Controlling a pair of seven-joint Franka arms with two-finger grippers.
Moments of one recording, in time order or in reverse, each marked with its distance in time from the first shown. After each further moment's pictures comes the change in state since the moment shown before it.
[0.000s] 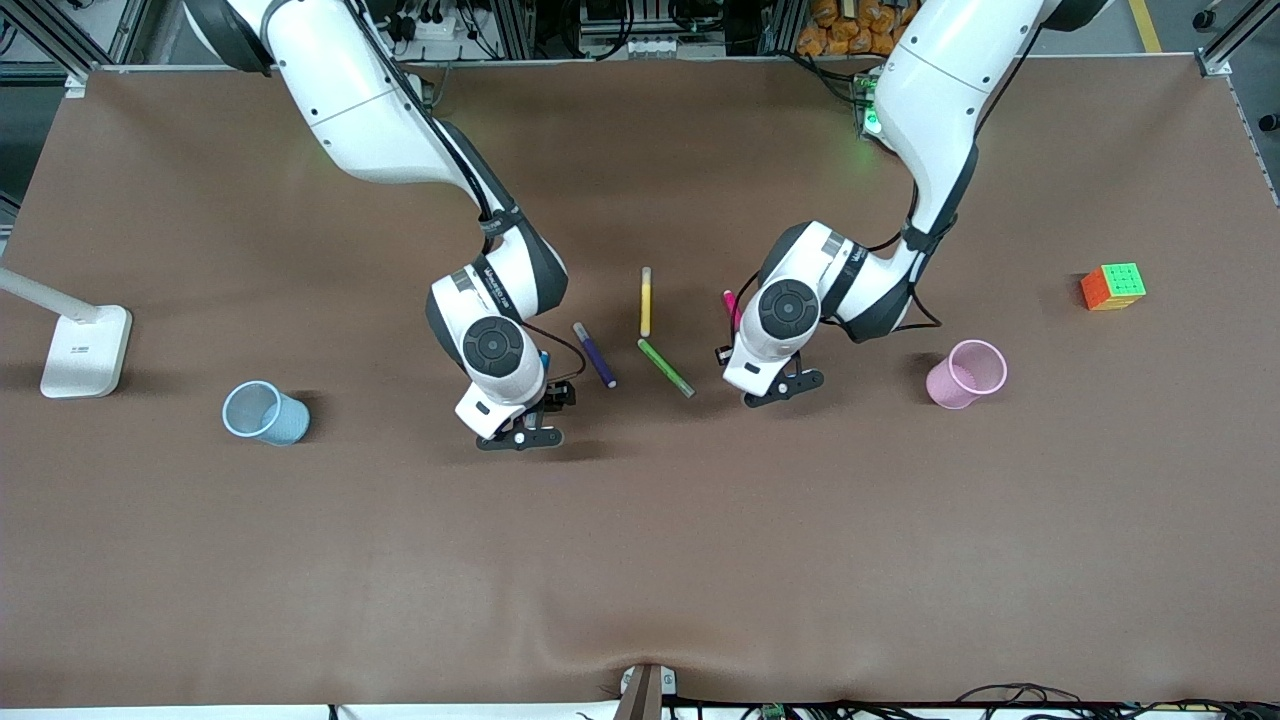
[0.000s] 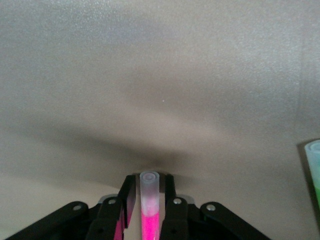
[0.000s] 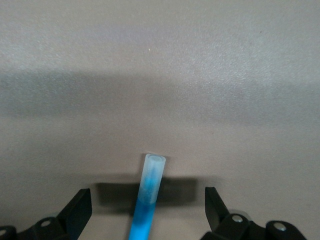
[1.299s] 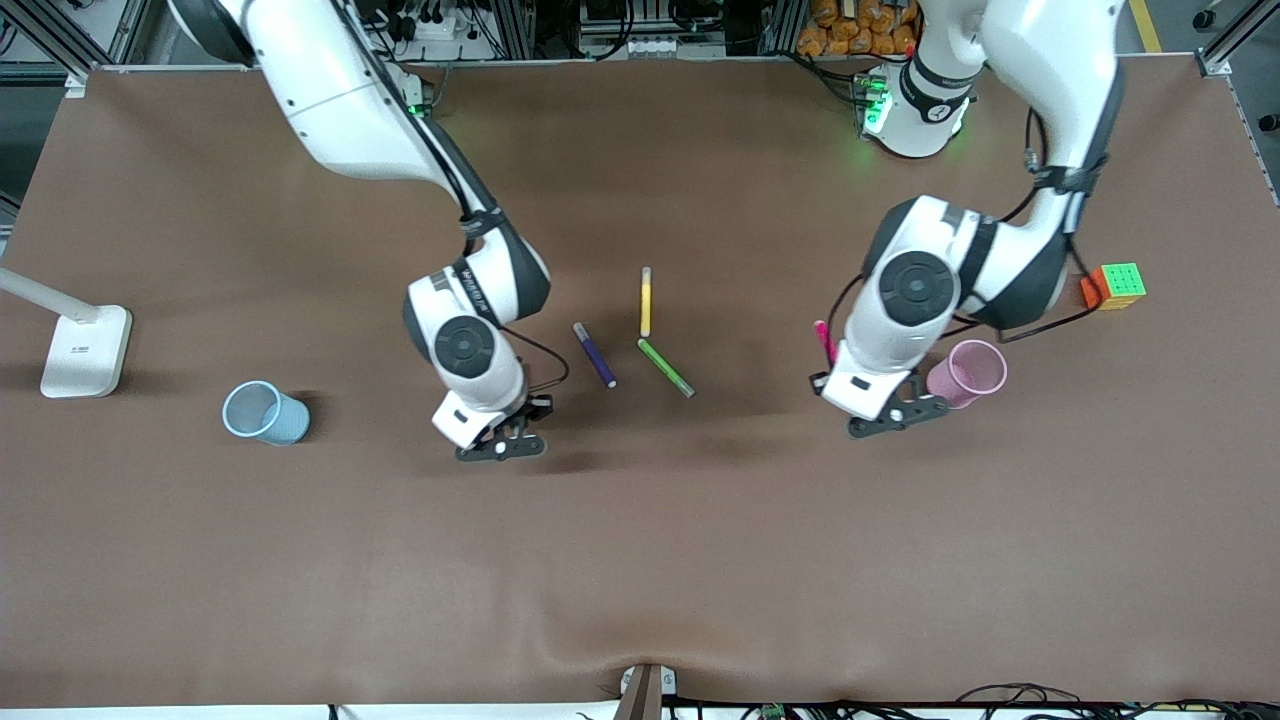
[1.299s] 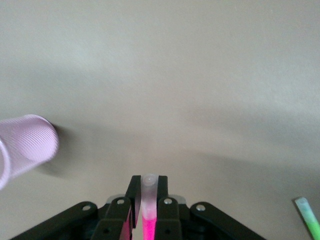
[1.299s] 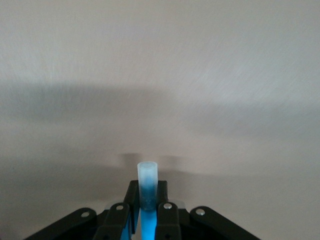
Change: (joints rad) left arm 0.183 -0.232 0.029 0.065 0.181 -0.159 0.189; right arm -0.053 -0.059 -0.020 0.002 0.002 0.021 -0.150
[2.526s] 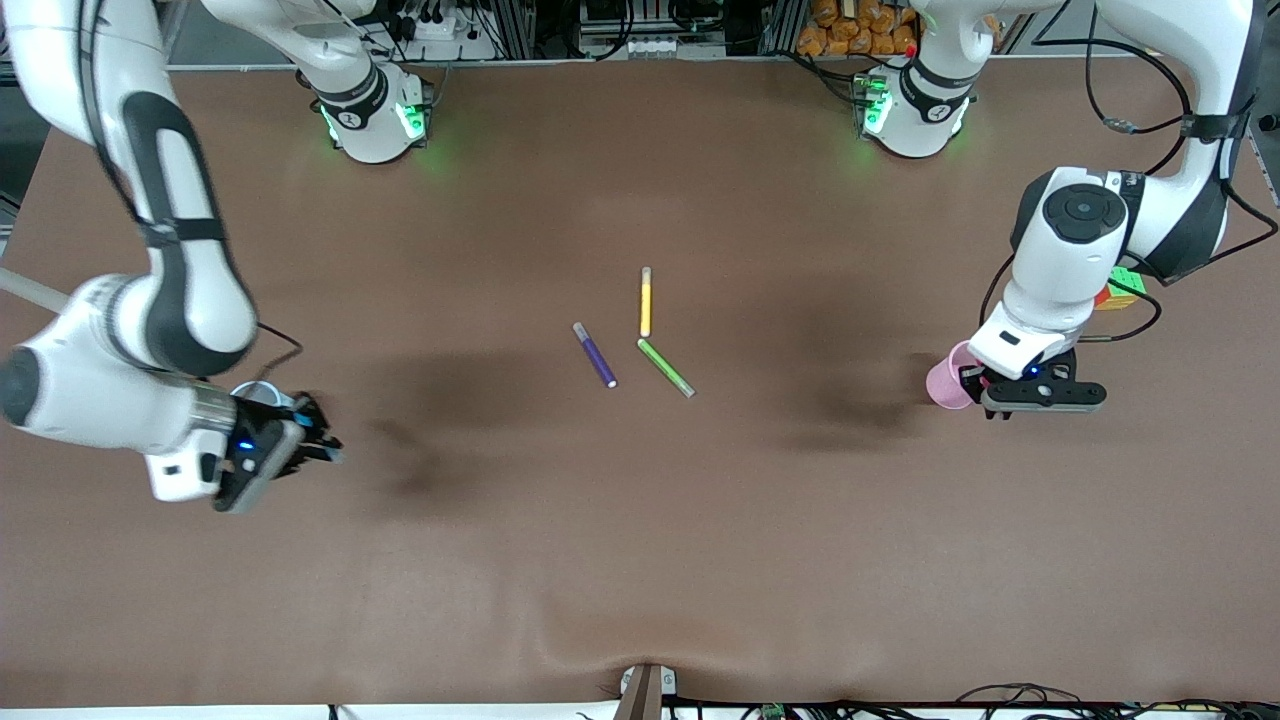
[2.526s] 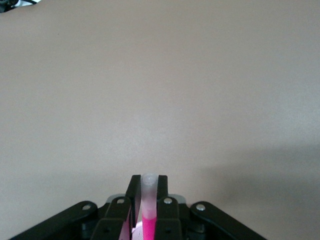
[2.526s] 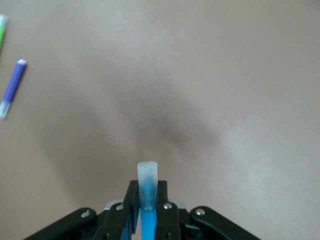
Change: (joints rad) left arm 0.315 -0.221 -0.003 -0.418 0.338 0.542 0.342; right arm -0.478 -0.209 -0.004 0.032 0.400 -0.309 -1.464
